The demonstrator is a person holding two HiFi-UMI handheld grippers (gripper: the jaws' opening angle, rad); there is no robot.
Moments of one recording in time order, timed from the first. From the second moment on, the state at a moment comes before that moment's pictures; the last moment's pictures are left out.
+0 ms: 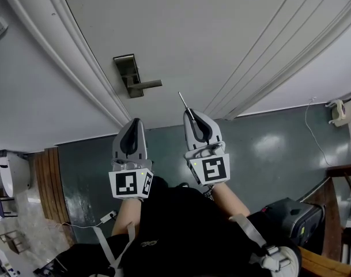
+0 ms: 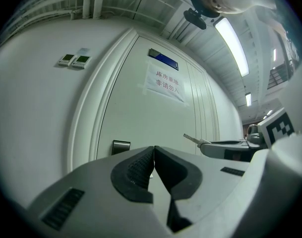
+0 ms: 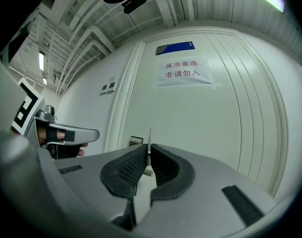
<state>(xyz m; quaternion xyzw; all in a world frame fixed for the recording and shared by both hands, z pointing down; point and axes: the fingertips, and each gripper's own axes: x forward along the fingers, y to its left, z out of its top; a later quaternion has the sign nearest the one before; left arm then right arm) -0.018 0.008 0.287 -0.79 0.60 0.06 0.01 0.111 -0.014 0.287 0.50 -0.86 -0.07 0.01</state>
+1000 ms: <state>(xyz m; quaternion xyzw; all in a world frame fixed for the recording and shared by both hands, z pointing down) -0.016 0.006 0.286 -0.80 0.60 0.06 0.01 0.107 -0.013 0.283 0.48 -0.87 -0.08 0.00</state>
